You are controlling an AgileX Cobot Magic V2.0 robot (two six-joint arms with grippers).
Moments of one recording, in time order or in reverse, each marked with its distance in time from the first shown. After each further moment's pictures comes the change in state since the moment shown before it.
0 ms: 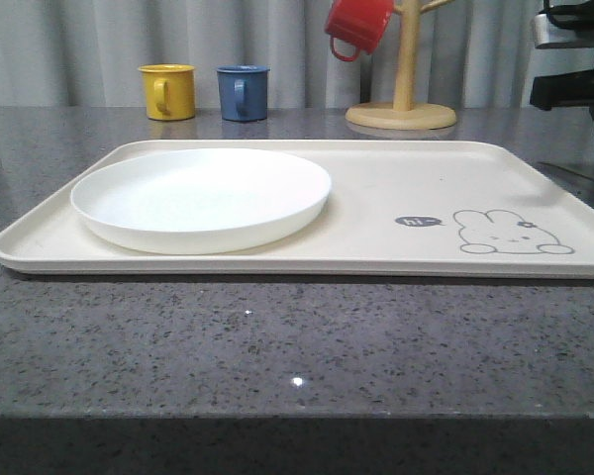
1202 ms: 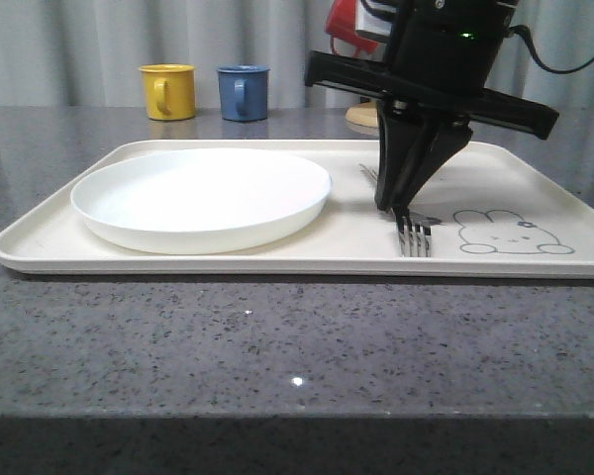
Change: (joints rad) left arm -0.002 0.000 0.000 0.000 0.000 0.000; right arm 0.350 0.067 -0.059 0.195 -0.117 0.338
